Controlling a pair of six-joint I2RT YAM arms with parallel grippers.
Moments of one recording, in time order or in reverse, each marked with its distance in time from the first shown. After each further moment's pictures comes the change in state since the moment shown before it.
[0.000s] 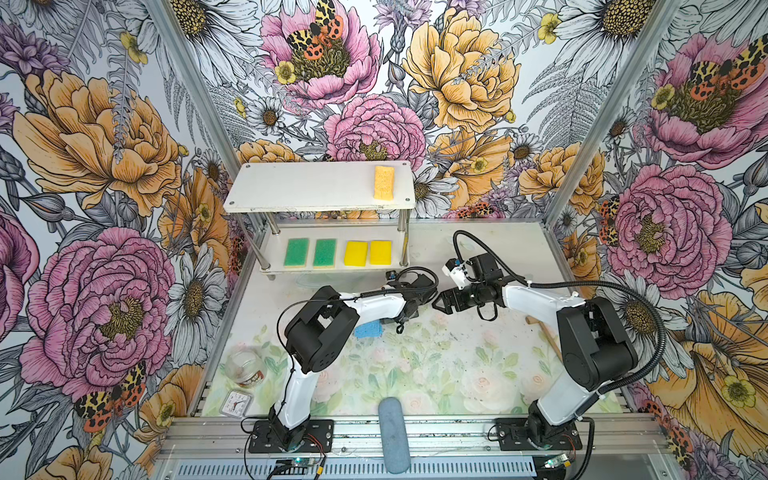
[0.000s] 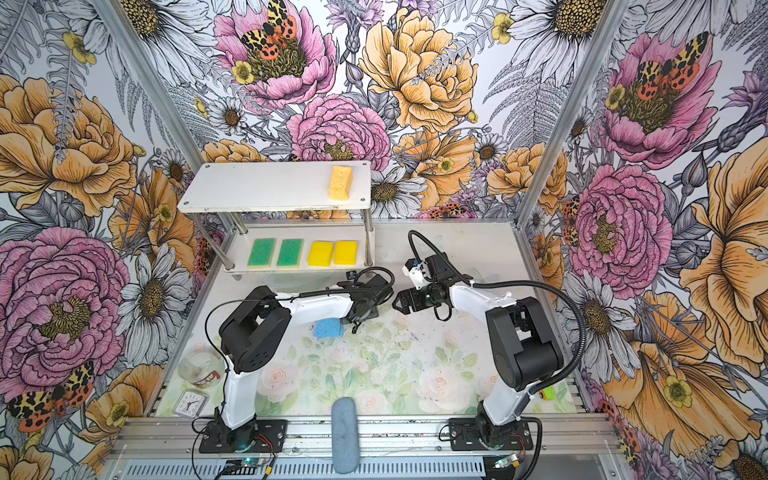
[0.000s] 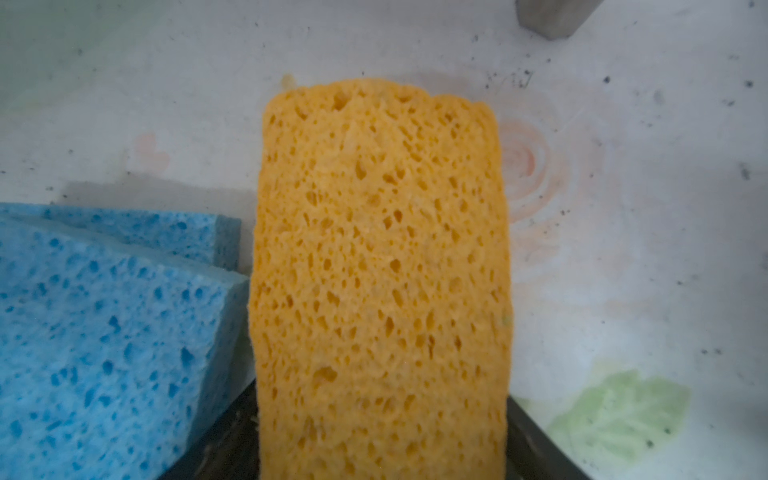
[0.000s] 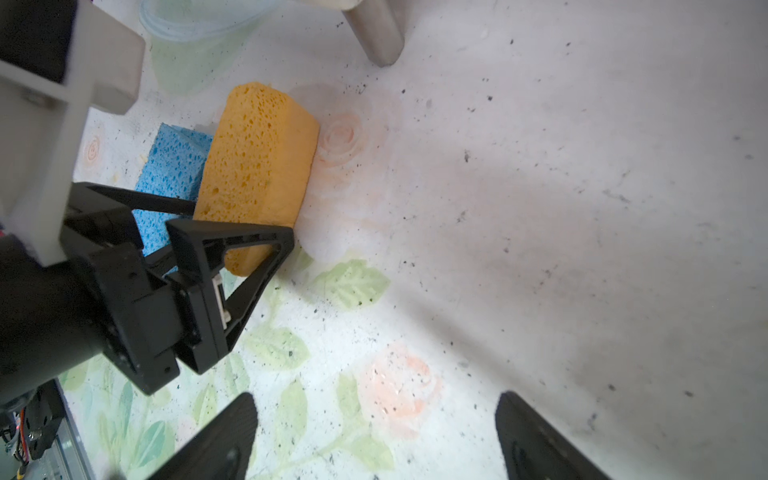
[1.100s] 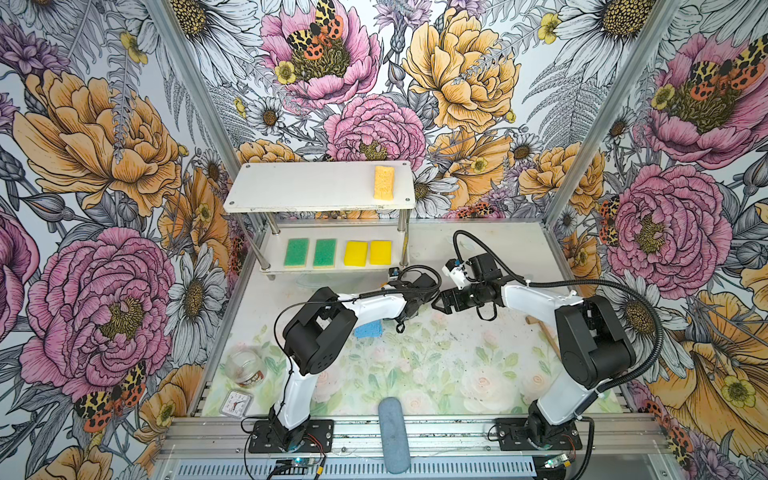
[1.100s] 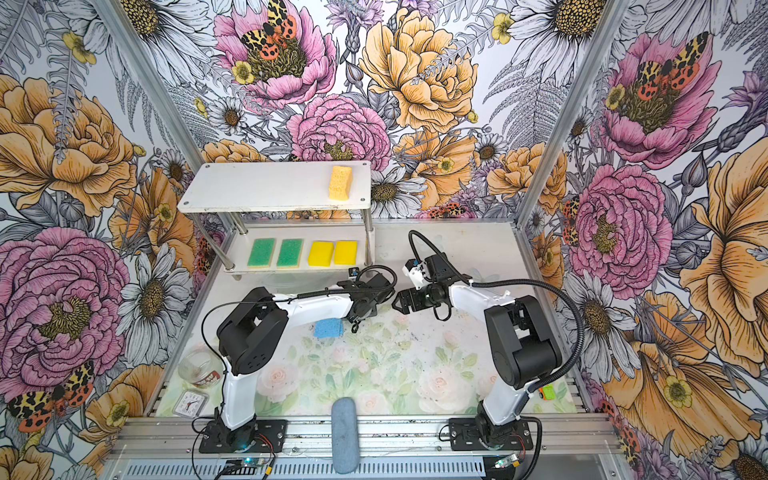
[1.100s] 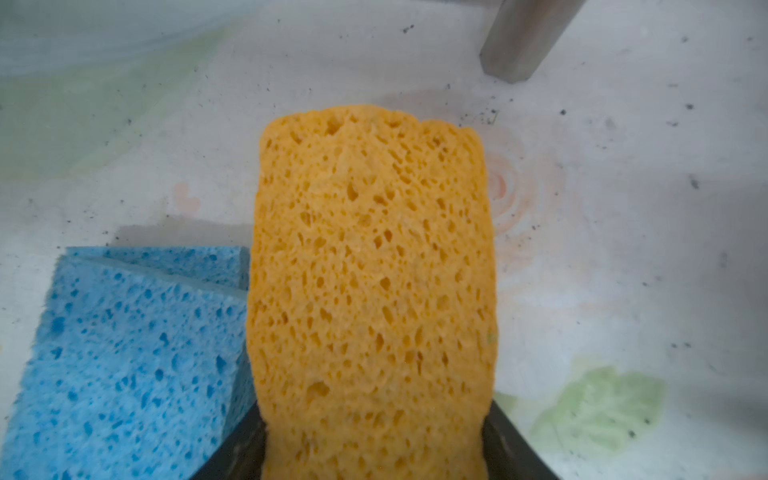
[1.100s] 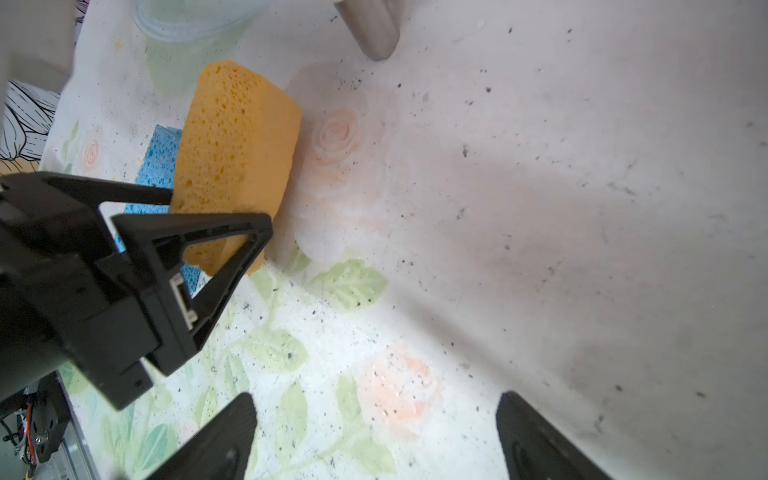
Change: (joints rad) left arm -0.026 -0.036 0.006 -0.005 -0.067 0.073; right arm 0.000 0.014 0.008 0.000 -0.003 0.018
